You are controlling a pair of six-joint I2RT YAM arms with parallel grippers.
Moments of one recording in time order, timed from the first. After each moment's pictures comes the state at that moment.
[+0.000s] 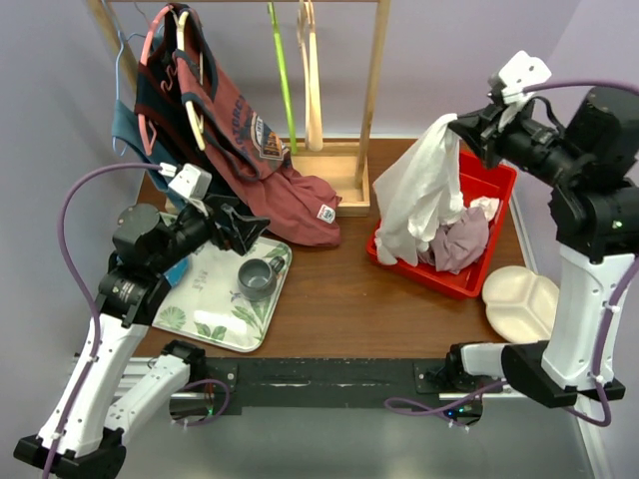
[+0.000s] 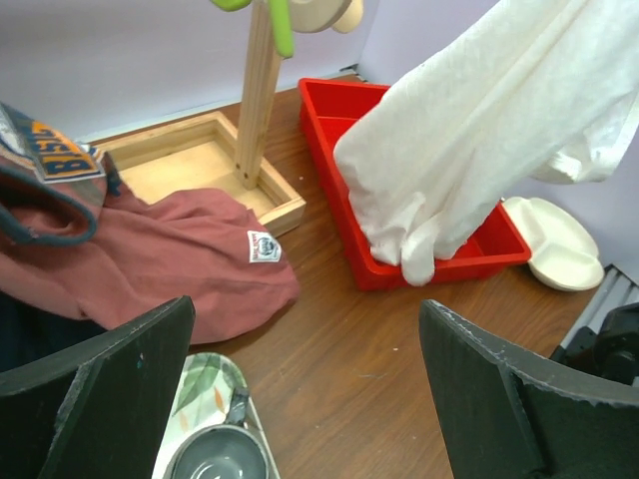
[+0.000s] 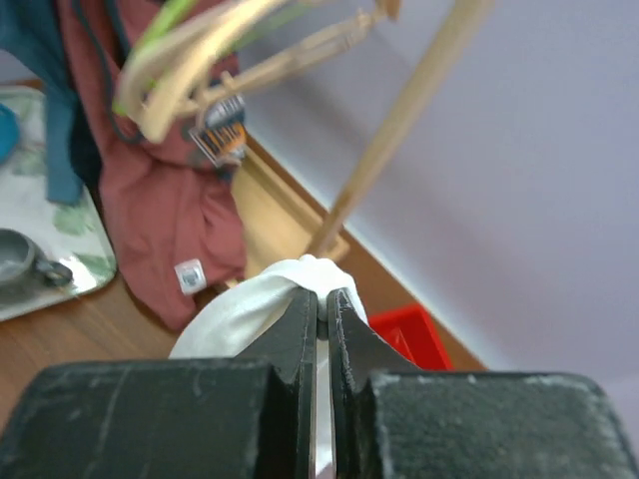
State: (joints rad) left arm -0.32 0.73 1.00 -0.34 0.41 -0.23; right arm 0.11 1.30 2.18 -1.02 -0.53 -0.42
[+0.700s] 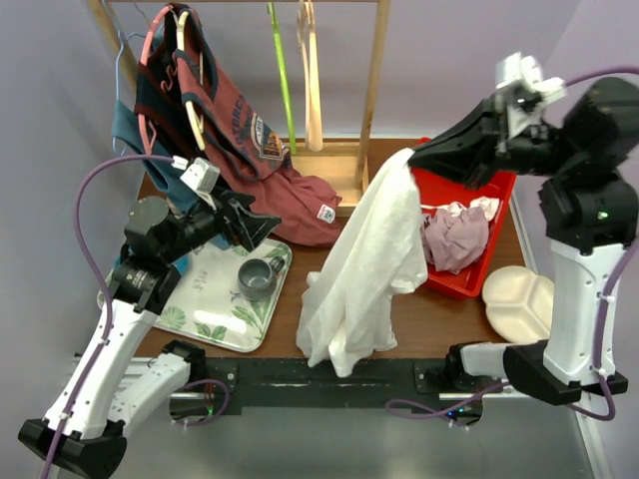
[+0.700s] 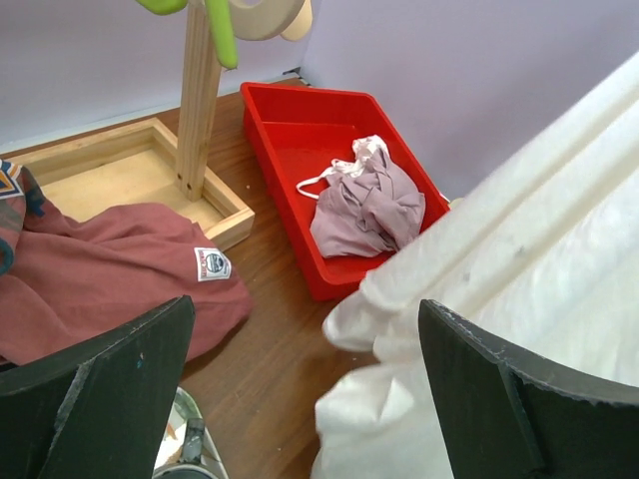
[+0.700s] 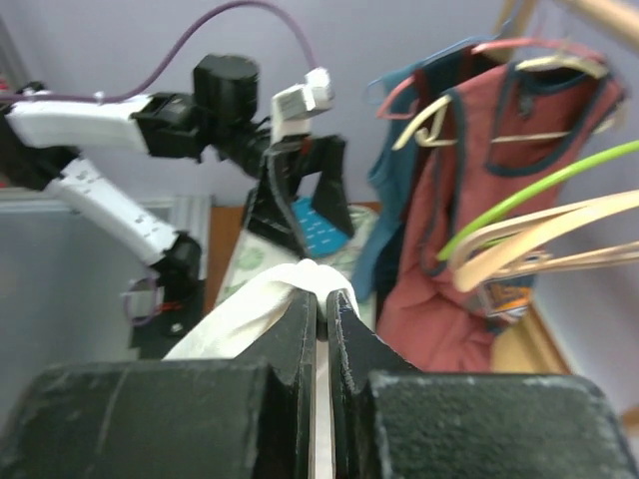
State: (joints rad) left arm -0.32 0.79 0.96 -0.19 0.53 -0.31; right arm 0.15 1.31 2.15 -0.71 -1.24 0.03
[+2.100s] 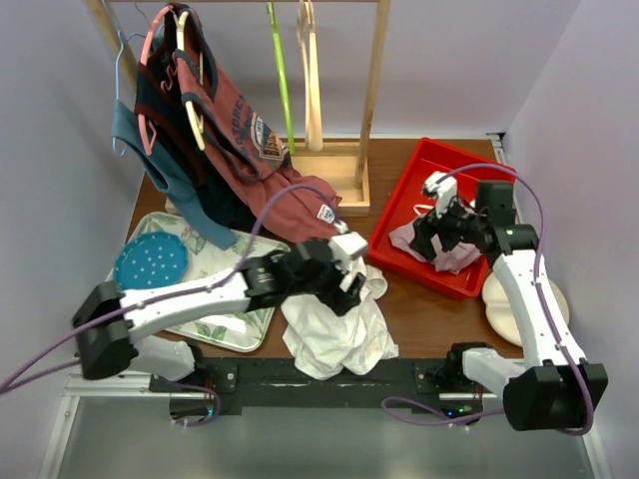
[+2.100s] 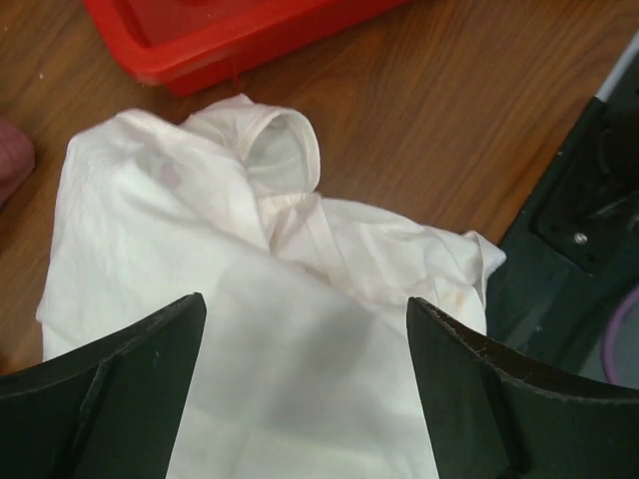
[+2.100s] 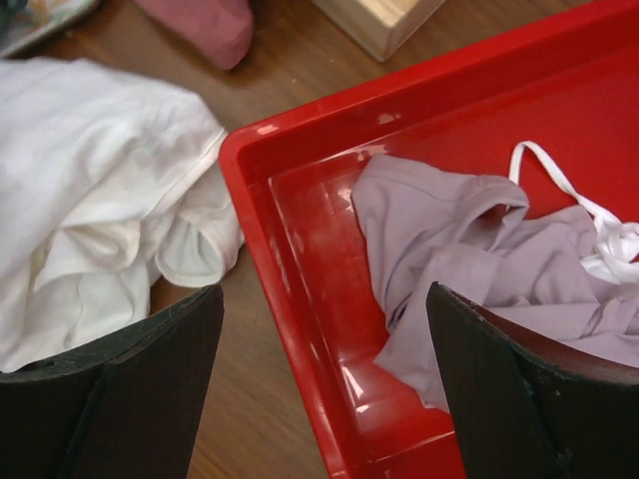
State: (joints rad) left arm -1.10 1.35 0.97 -0.26 -0.01 -0.27; right arm 0.04 1.09 1.02 -0.74 -0.56 -0.50
